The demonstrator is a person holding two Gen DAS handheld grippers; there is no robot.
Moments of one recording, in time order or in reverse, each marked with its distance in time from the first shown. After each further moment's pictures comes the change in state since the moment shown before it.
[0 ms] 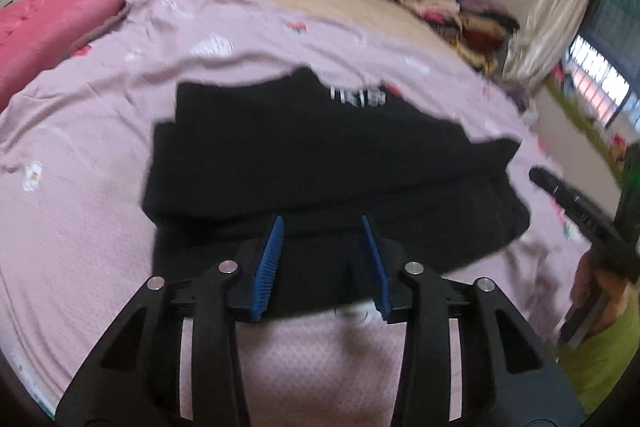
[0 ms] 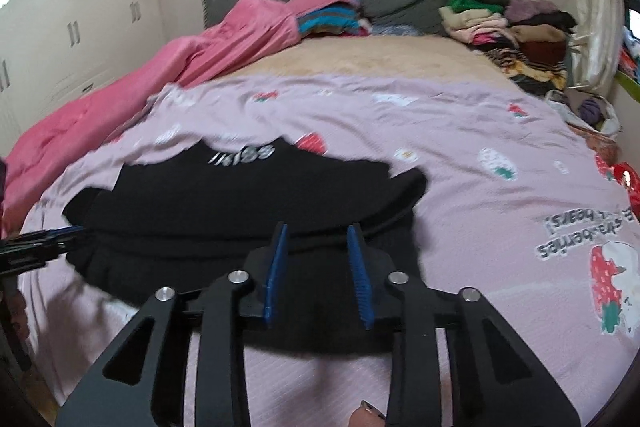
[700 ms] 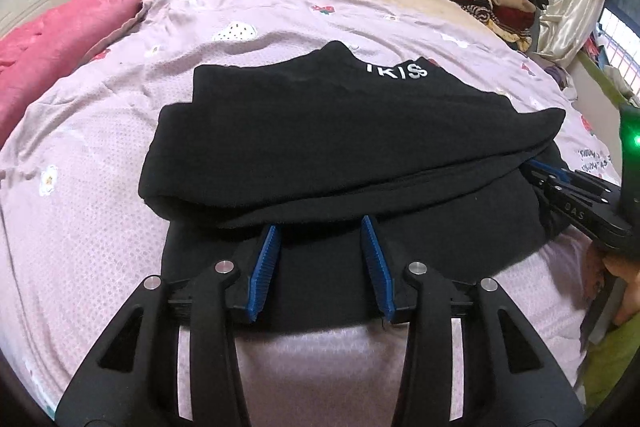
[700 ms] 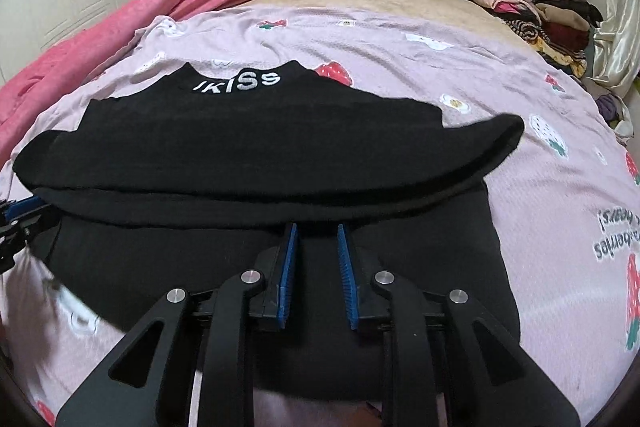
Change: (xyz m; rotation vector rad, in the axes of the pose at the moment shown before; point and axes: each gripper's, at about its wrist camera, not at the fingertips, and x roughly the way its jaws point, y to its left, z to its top) left arm 0.026 0.004 0.001 0.041 0.011 0.161; right arm 0.095 0.023 -0.007 -0.067 0.187 -0.024
